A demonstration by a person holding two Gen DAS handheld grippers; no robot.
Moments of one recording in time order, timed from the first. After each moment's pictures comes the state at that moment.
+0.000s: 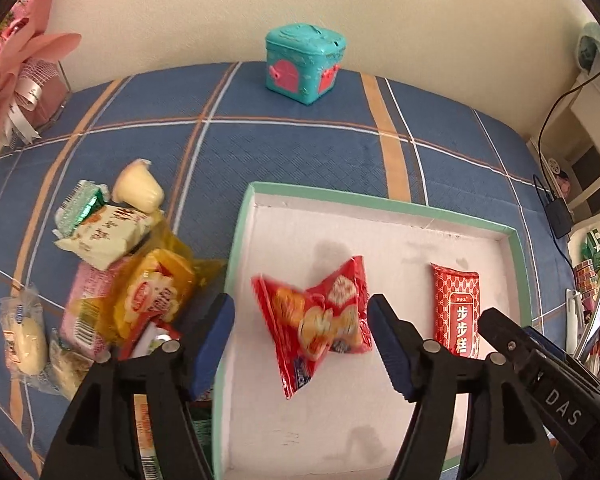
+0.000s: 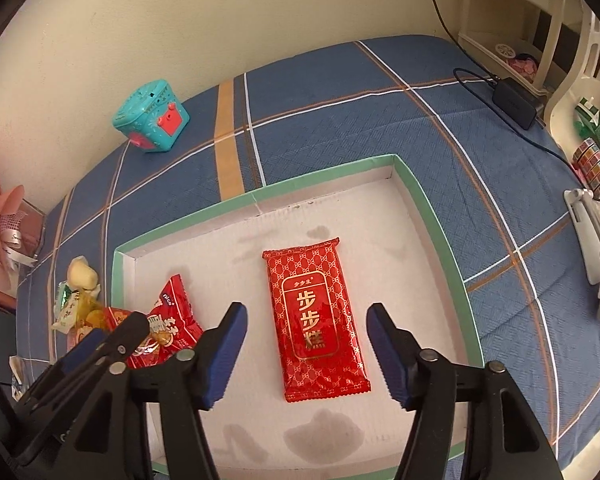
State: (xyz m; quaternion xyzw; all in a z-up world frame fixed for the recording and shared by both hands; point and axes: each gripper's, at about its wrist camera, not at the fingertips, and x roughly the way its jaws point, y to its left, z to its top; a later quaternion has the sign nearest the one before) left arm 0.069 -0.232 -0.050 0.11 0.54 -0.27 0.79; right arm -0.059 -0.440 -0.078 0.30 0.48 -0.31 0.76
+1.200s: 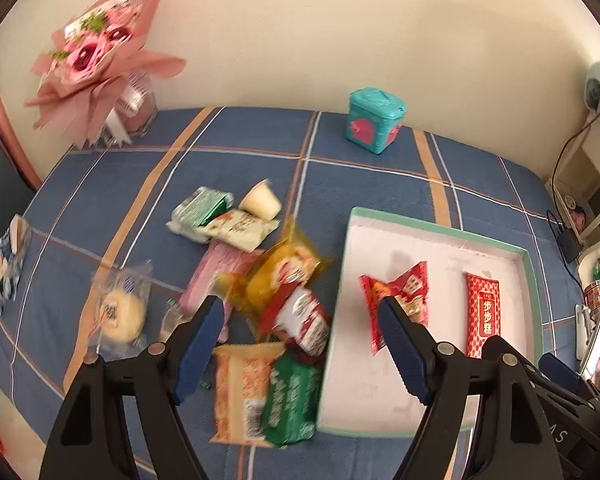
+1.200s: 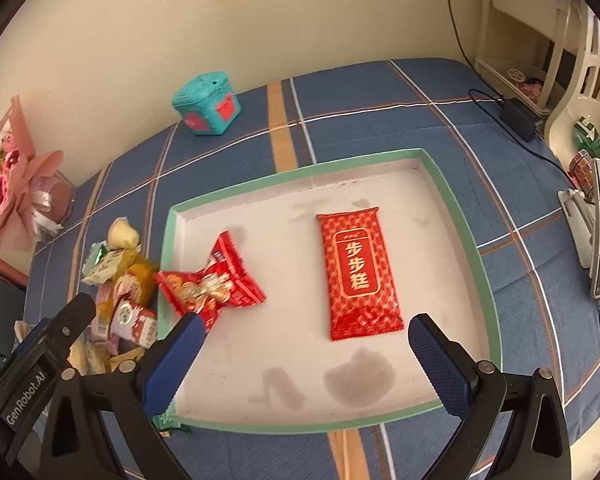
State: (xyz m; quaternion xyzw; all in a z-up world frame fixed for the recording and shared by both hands) left arm 0.045 -0.142 0.015 0.09 0.48 -0.20 0.85; right arm -0.072 -0.365 -0.047 0.27 0.47 -0.27 0.80
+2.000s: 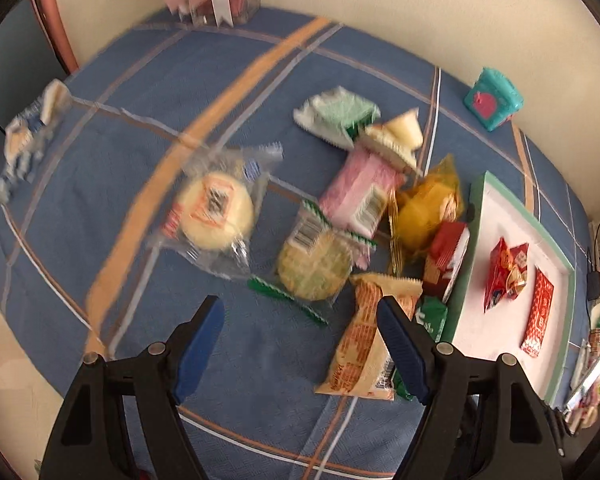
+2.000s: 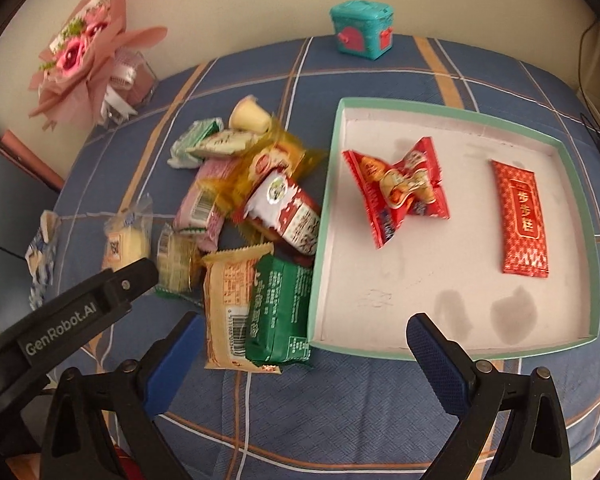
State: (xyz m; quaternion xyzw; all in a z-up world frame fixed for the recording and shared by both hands) left arm 0.081 -0.031 -0.045 0.00 0.61 -0.11 0.78; right arm -0.017 -0.232 -0.080 0.20 0.55 -0.15 0.79
